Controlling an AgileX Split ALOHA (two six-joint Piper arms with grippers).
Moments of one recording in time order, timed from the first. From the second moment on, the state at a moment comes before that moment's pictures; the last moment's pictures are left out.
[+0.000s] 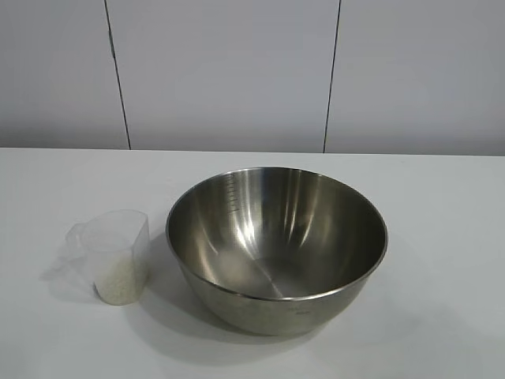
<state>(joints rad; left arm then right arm) -0.28 0.89 0.01 0.00 -0.57 -0.07 -0.01 0.02 -0.48 0.00 1.07 -0.02</state>
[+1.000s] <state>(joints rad) -0.28 1.84 -0.14 0.13 -1.15 0.08 -0.01 0.02 -0.48 0.00 1.07 -0.02</state>
